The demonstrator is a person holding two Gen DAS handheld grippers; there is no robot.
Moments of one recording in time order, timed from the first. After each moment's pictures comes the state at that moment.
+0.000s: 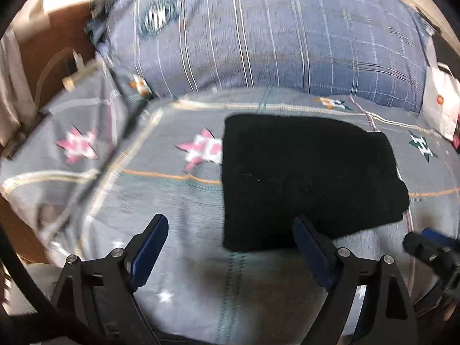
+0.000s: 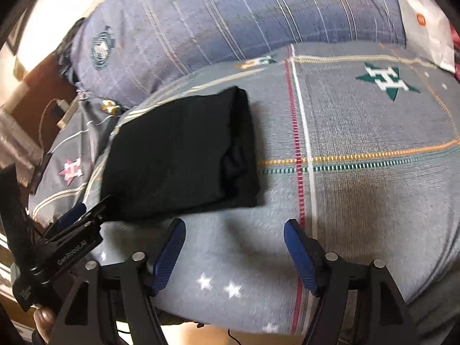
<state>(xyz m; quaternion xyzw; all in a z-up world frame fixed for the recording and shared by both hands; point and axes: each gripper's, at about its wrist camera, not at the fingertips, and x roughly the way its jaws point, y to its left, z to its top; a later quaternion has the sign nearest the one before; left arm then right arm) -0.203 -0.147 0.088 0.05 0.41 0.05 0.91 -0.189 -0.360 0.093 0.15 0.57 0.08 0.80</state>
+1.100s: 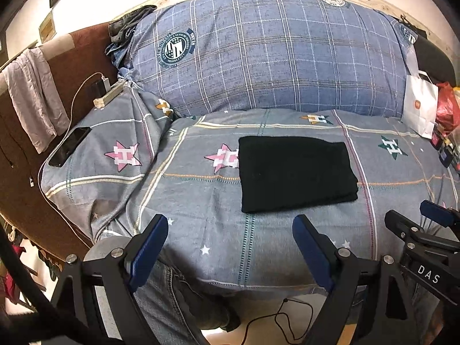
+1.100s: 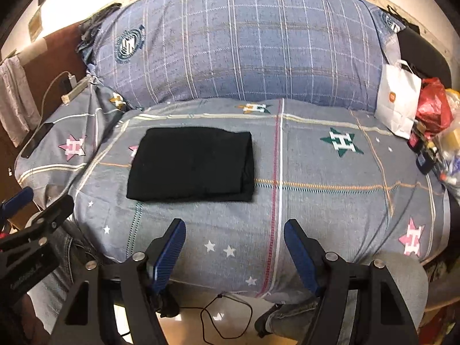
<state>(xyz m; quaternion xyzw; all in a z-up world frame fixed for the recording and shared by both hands) -0.287 -0.141 0.178 0.06 0.41 0.05 0.91 -0.243 -0.319 0.201 0.01 0.54 0.02 0.84</state>
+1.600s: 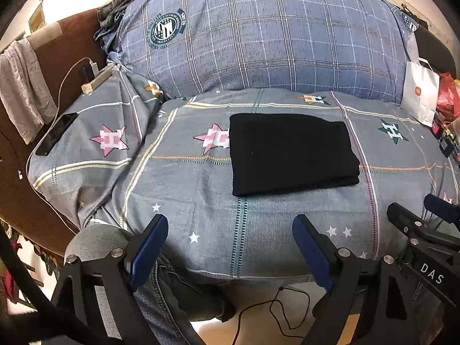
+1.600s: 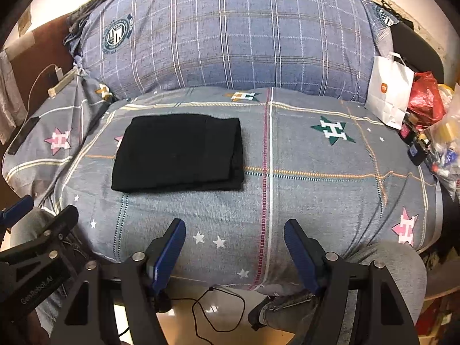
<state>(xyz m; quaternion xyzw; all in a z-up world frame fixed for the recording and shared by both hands) -0.273 -0.141 0.151 0.05 0.45 0.03 0.89 -0.243 -0.316 0.189 0.00 0.56 -0.01 0.83</state>
